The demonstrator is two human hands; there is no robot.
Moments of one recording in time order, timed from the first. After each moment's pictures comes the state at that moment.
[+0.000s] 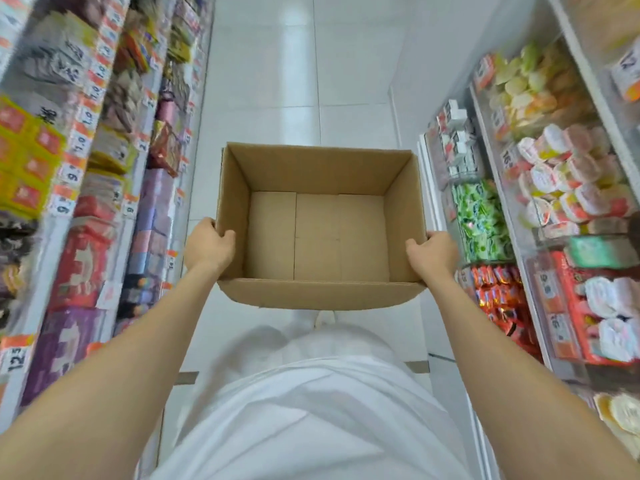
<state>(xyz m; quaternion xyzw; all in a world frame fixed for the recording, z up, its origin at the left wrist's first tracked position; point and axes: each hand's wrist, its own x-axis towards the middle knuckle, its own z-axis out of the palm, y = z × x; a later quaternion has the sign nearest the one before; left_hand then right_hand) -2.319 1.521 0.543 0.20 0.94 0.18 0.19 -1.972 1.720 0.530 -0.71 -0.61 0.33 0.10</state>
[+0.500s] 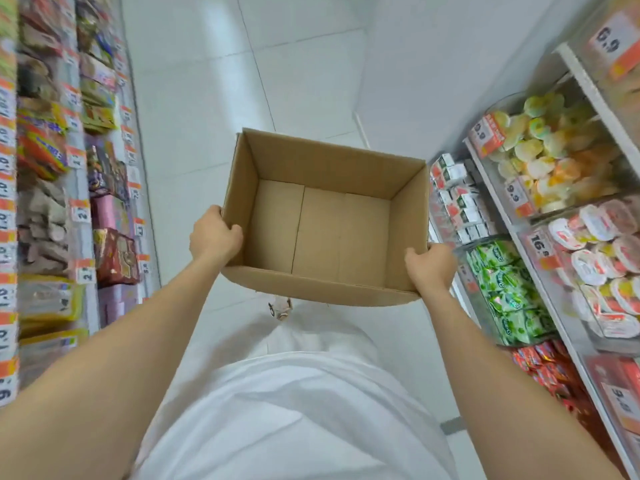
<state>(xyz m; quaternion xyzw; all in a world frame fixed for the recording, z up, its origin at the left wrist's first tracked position) -2.578 1.946 0.501 0.34 0.90 0.14 0.23 -2.194 2.015 0.493 -0.81 -0.46 0.32 0.14</state>
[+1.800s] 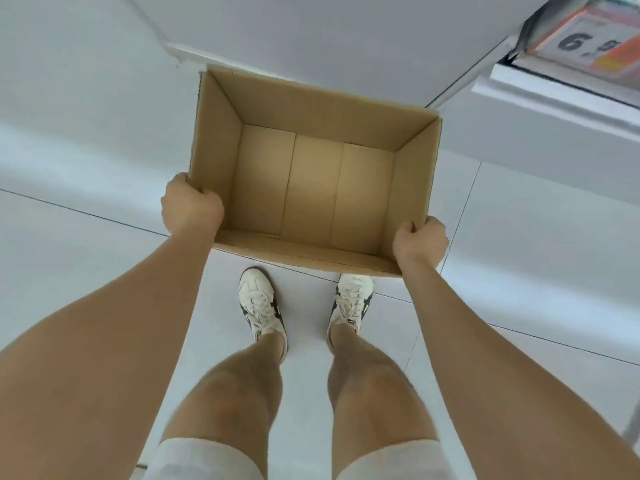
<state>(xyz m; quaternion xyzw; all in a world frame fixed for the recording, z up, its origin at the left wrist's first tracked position) -2.625 2.640 -0.055 0.60 0.75 -0.06 0.27 -2.398 2.371 -0.064 -0.94 0.08 0.27 0.19</state>
